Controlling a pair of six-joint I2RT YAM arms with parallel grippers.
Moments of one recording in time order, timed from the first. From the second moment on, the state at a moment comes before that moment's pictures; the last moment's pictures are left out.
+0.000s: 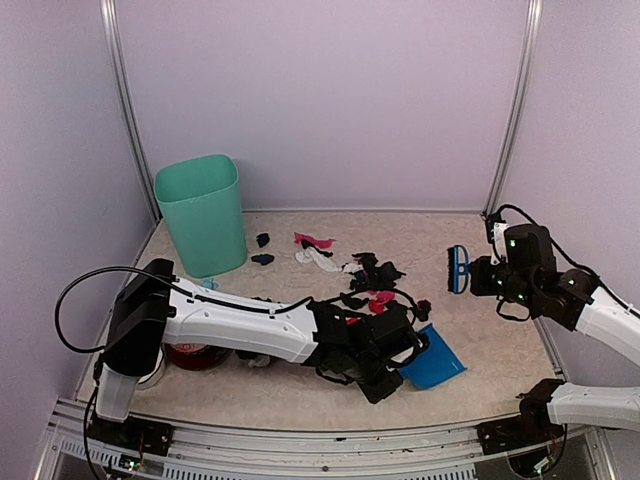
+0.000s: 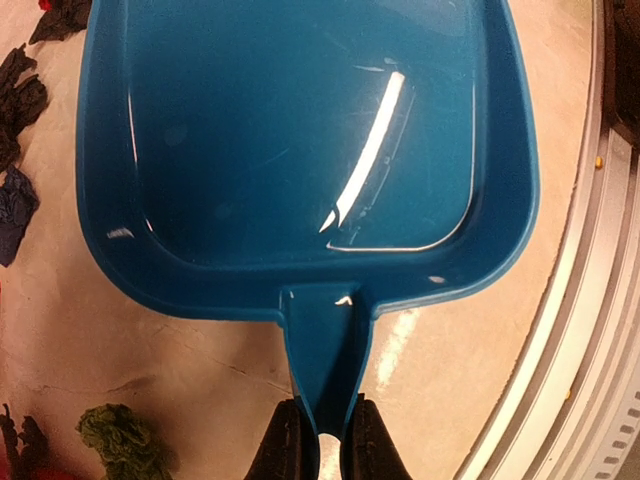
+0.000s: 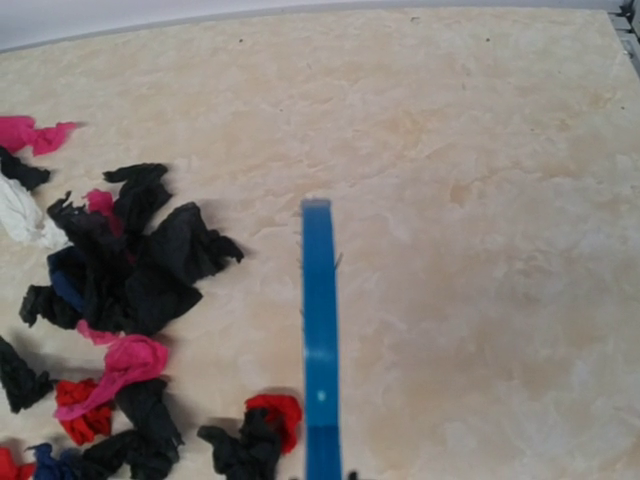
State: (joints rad) left arm -1.35 2.17 1.68 -0.54 -0.06 -0.20; right arm 0.52 0.87 0.69 -0.38 0.32 0.34
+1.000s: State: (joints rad) left arm -1.34 2.26 1.75 -0.57 -0.06 -0.18; right arm 0.51 0.86 0.67 -0.35 0.29 0.34
